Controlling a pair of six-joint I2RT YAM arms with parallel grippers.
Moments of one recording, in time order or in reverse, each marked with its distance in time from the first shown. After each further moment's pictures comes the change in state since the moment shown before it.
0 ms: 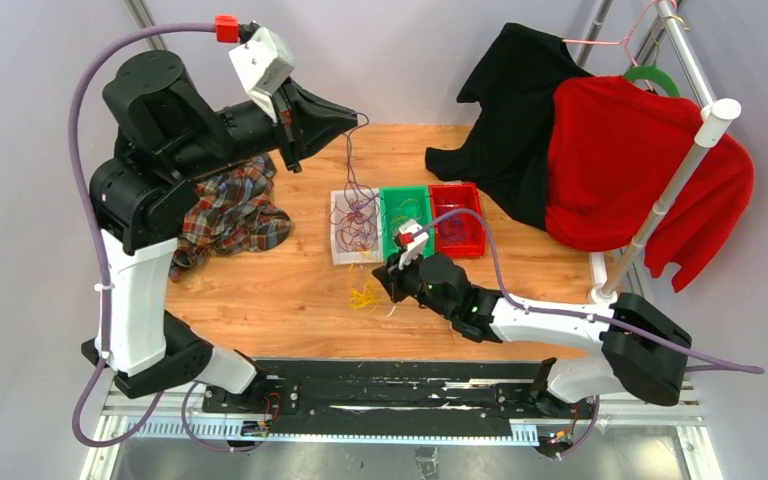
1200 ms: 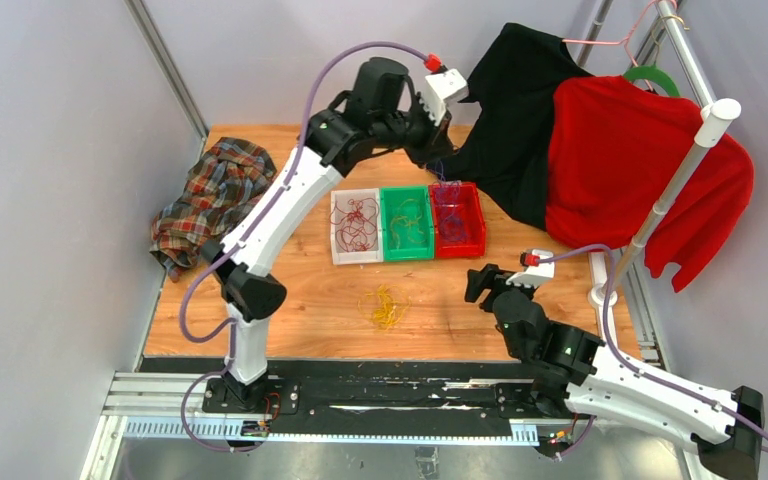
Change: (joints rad) left arm -0.126 0.481 -0.040 0.103 -0.102 0.060; right arm -0.003 -0.764 -0.270 -0.671 0.727 0.408
